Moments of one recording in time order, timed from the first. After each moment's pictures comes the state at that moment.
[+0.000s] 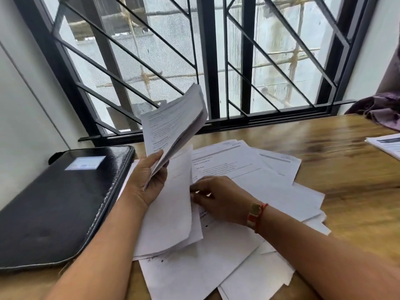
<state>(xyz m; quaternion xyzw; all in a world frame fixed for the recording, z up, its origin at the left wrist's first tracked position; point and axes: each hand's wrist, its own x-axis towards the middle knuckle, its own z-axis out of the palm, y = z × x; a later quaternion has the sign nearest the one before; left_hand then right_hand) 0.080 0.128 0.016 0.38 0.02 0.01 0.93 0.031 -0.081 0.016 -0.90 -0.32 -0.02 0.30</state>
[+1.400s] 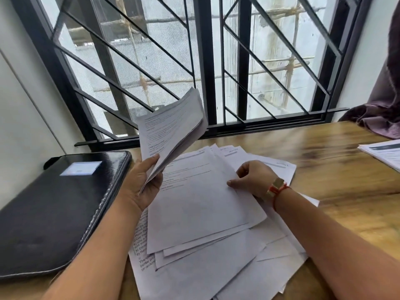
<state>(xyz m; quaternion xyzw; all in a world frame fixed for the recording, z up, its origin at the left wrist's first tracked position) 0.067 0.115 0.036 0.43 0.05 0.03 0.90 0.085 -0.153 0.018 -0.93 0.02 0.01 0.36</state>
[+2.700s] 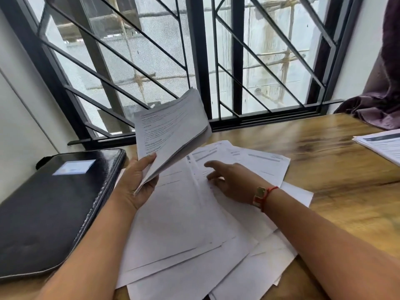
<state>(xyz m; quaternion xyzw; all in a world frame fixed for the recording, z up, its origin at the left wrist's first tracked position) 0.075 0.113 0.025 0.50 0.04 0.03 0.87 0.066 -0.134 0.014 -0.94 -0.23 -0.02 0.24</state>
